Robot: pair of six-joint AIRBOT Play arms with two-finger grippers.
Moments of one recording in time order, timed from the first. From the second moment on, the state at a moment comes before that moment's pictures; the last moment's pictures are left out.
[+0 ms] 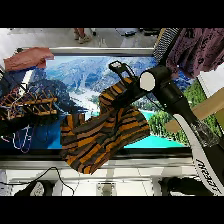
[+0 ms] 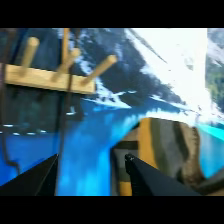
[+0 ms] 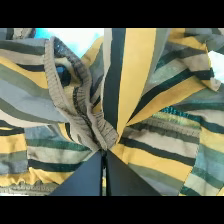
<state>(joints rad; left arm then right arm) 0.49 -0.87 0.65 -2.29 0.87 2.22 0.53 -1.45 1.68 -1.41 1.39 1.34</state>
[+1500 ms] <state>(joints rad) 0.48 -0.96 0.66 -2.34 0.82 2.44 0.53 -1.45 1.68 -1.40 1.36 1.33</state>
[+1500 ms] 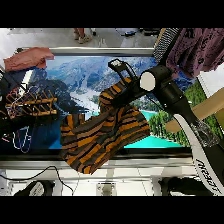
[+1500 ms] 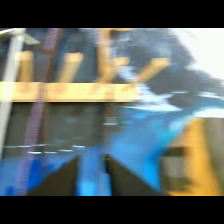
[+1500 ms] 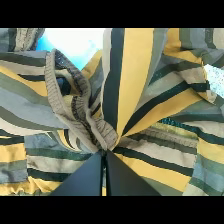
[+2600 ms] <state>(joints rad) -0.23 -1.05 0.66 -2.38 1.06 2.31 0.53 -1.19 1.00 -1.38 1.38 1.38</state>
